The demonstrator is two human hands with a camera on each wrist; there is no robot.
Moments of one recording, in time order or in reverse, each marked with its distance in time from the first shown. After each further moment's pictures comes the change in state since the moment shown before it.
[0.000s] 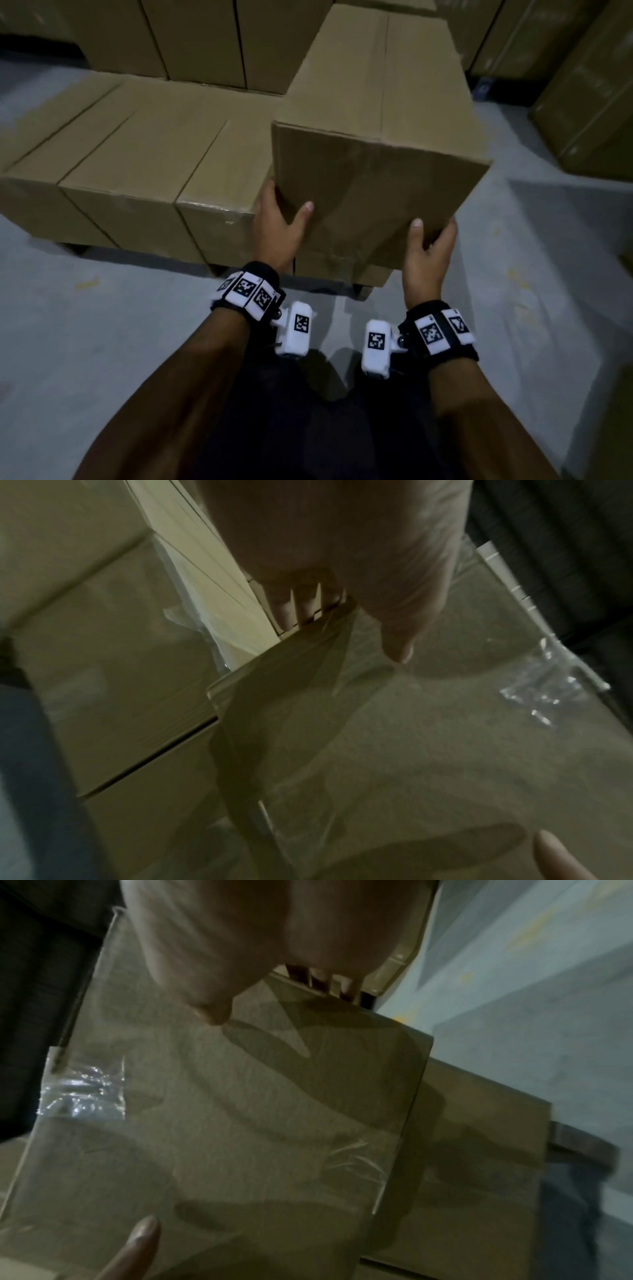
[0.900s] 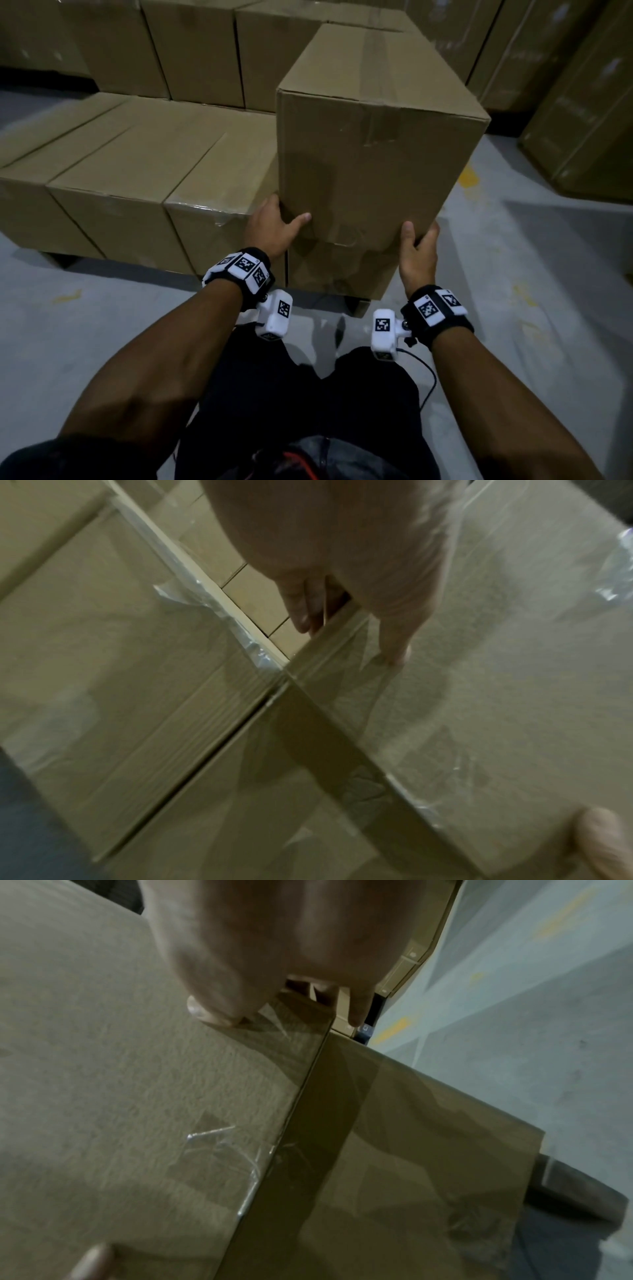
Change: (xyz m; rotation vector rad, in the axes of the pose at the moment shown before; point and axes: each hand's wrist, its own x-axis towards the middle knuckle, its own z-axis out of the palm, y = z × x) left_hand 0.034 -0.067 0.021 0.378 -0.083 0.111; right_hand 0.037 0.070 0.003 -0.056 -0.132 0.010
